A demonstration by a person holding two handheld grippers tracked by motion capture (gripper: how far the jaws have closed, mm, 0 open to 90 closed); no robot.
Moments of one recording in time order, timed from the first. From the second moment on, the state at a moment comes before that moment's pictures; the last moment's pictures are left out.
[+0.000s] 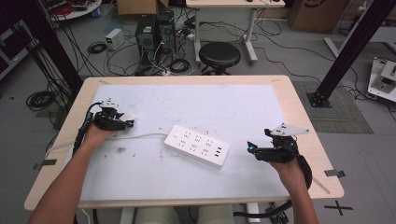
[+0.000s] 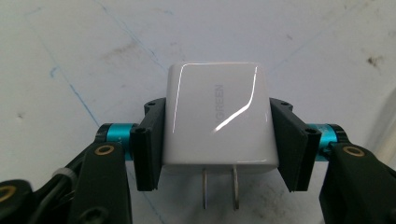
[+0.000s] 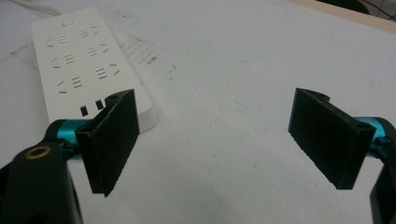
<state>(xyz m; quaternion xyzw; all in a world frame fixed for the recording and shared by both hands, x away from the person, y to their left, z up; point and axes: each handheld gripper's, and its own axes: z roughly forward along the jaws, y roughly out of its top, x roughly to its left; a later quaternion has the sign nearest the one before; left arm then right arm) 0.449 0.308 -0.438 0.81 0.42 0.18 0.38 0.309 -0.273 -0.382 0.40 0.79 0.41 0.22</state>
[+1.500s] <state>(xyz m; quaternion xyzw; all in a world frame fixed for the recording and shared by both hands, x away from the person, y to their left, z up) 0.340 0.260 -0.365 0.76 0.37 0.20 0.50 0.297 -0.253 -0.375 0.34 0.81 0.42 0.22</state>
